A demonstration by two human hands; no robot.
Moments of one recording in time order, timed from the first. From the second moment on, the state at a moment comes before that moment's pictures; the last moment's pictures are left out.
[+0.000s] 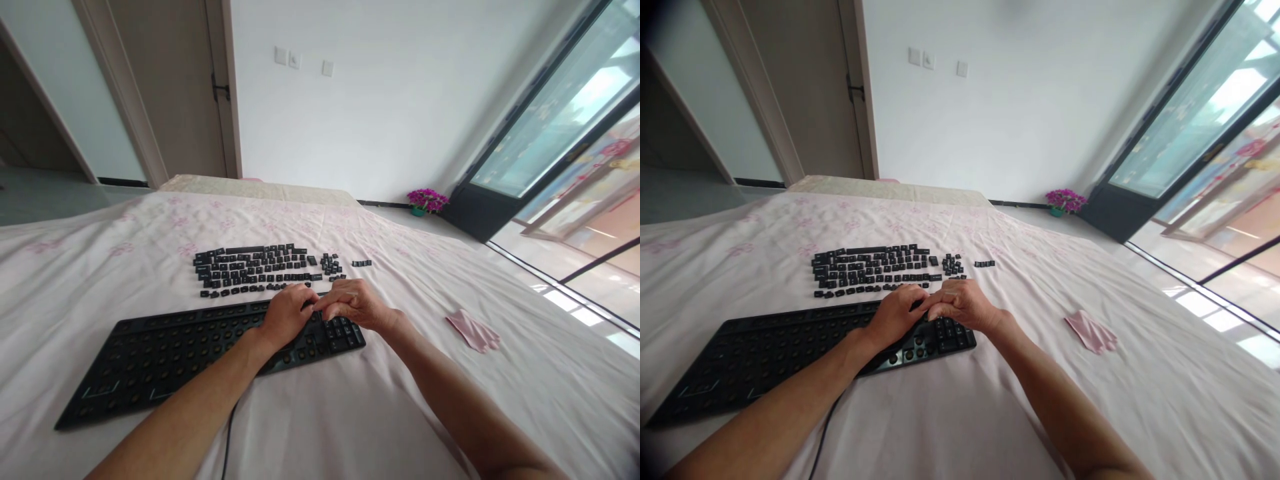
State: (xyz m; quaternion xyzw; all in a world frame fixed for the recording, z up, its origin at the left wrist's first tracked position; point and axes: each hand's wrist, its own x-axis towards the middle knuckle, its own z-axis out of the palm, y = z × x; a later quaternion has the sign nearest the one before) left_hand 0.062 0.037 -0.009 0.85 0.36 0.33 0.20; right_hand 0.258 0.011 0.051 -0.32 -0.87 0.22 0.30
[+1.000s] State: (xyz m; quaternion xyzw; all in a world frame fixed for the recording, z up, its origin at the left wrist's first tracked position) left_hand 0.061 0.038 -0.004 0.85 0.36 0.31 0.21; right_hand 0.201 -0.010 0.038 -0.32 -0.43 0.47 0.70
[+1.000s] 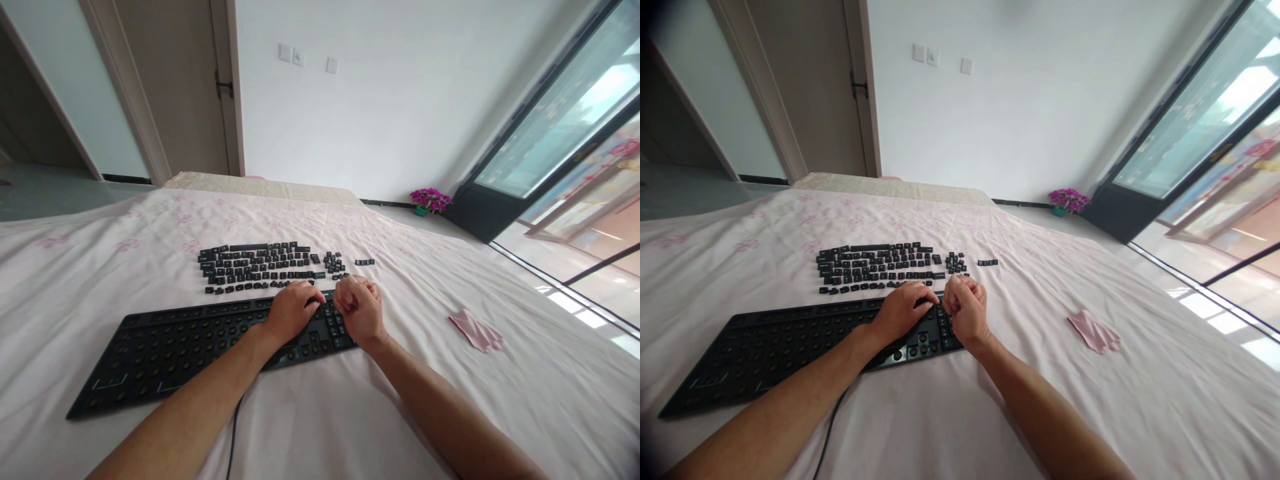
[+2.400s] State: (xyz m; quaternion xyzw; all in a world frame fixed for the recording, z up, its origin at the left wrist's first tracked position) left_hand 0.058 0.041 -0.004 0.90 0.31 0.27 0.18; right_hand 0.216 0.000 0.027 -0.40 -0.52 0.43 0.62
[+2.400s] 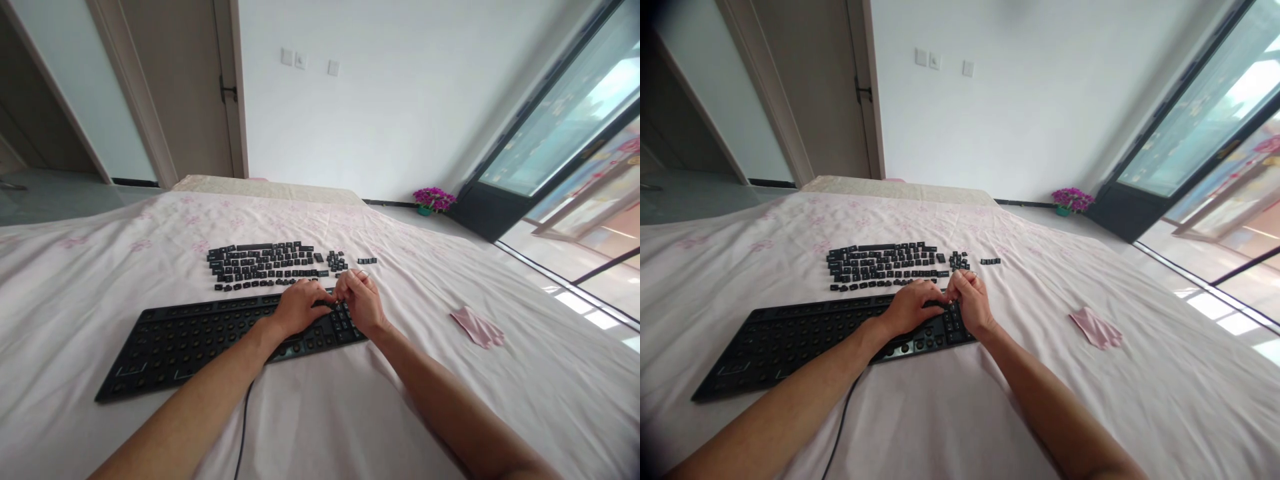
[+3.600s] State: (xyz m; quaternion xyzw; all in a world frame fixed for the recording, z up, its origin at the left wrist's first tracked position) left_hand 0.073 0.049 0.001 0.86 0.28 0.28 0.34; right_hand 0.244 -0.017 0.008 -0.51 -0.69 0.14 0.50
